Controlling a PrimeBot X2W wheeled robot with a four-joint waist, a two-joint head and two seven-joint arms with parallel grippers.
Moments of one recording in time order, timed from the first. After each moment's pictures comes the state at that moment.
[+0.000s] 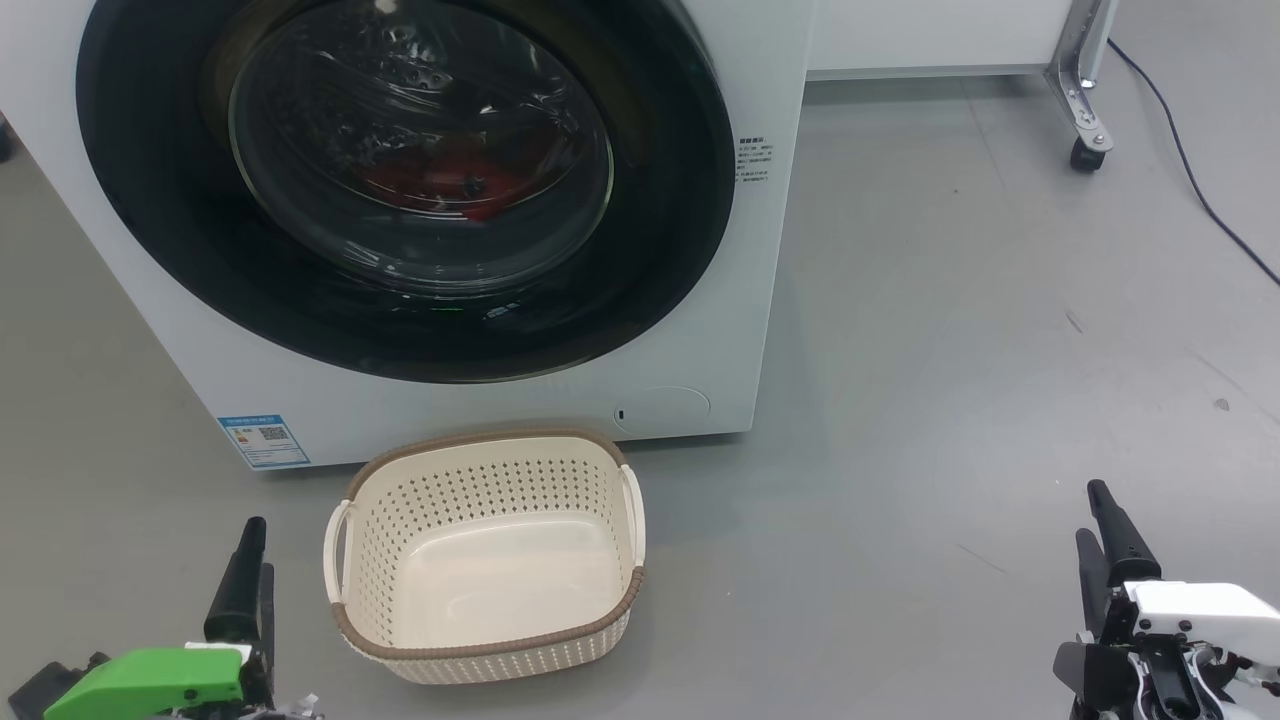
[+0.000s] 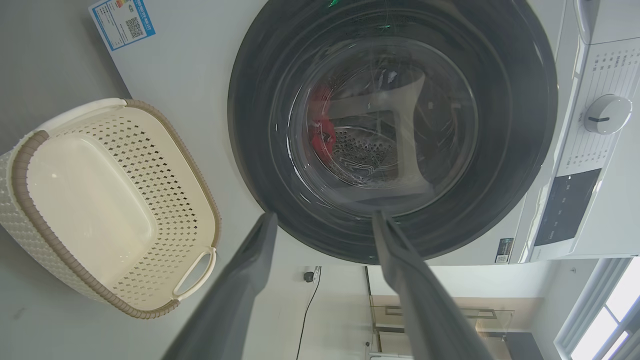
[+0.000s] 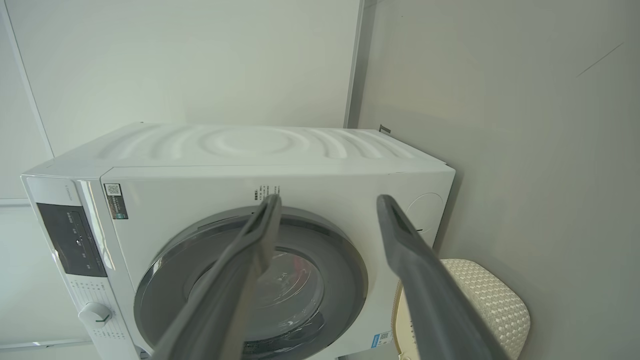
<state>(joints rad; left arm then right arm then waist) -0.02 0.03 0.04 0.28 -1.63 -0.12 0.05 -0.01 -0.04 -0.08 0.30 1.60 0.12 0.03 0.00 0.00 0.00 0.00</state>
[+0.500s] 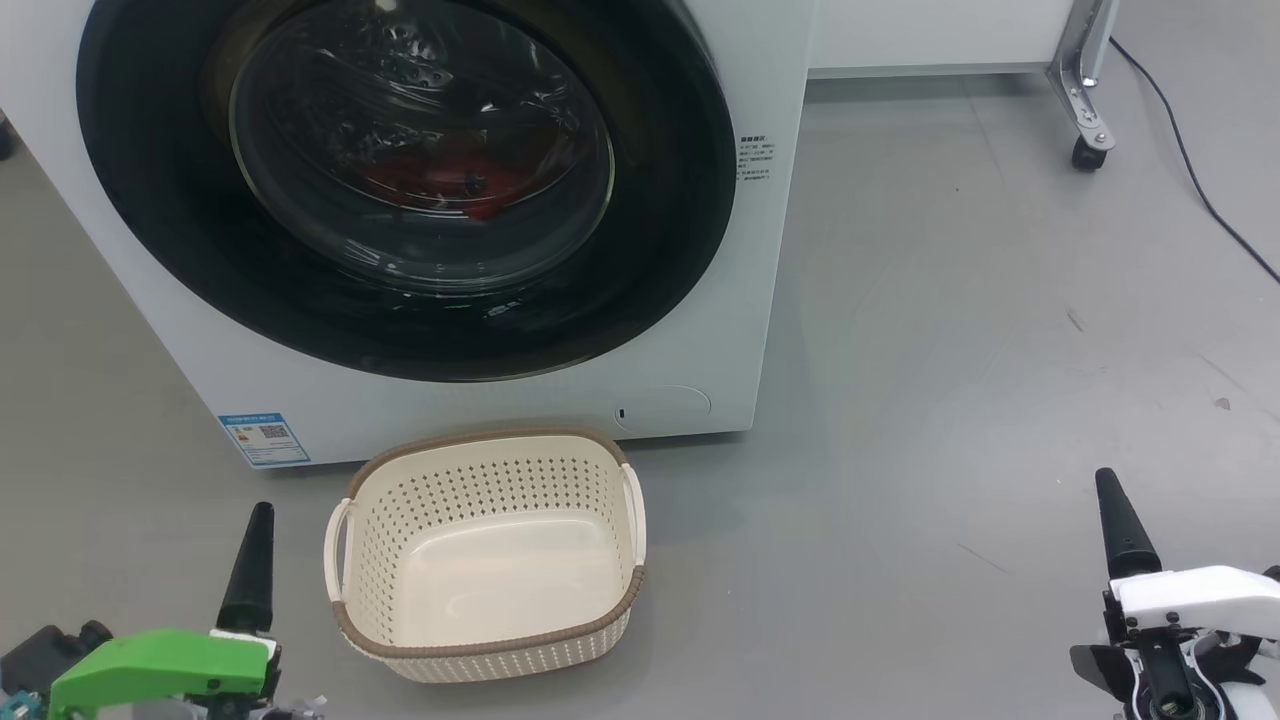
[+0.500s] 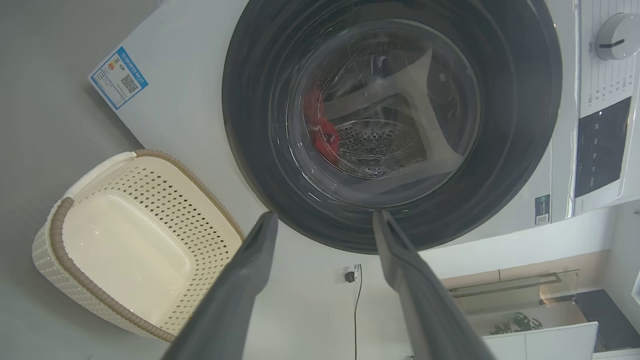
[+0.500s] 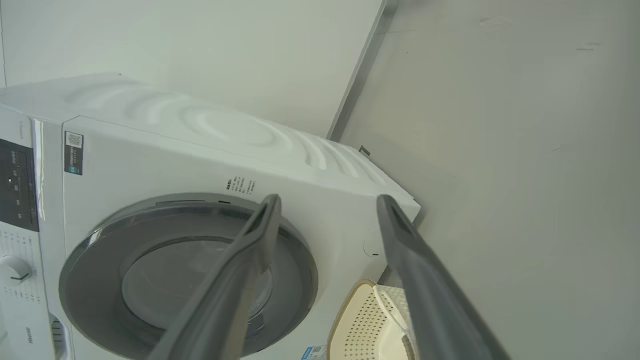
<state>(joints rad) -0.02 0.07 -0.02 0.26 -1.44 -0.12 -0.01 -0.02 -0.10 -0.03 0.30 1.39 0.12 -0.02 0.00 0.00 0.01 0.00</state>
